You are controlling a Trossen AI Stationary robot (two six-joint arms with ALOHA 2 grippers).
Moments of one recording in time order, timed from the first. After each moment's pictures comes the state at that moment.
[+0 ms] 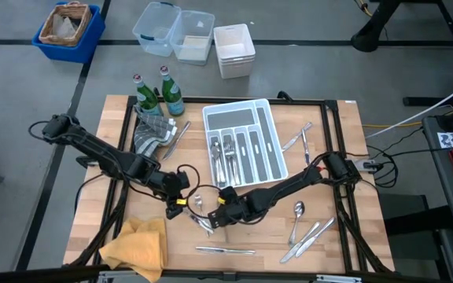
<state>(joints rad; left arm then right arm) -0.39 1.25 0.81 -0.49 0.04 -0.86 0.38 2.17 1.58 -0.45 0.21 1.41</state>
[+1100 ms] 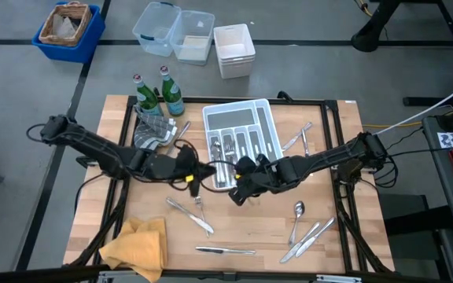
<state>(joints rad) -0.31 1.23 0.81 0.09 -0.47 -0.65 0.31 1.77 1.58 -0.82 0.41 0.86</state>
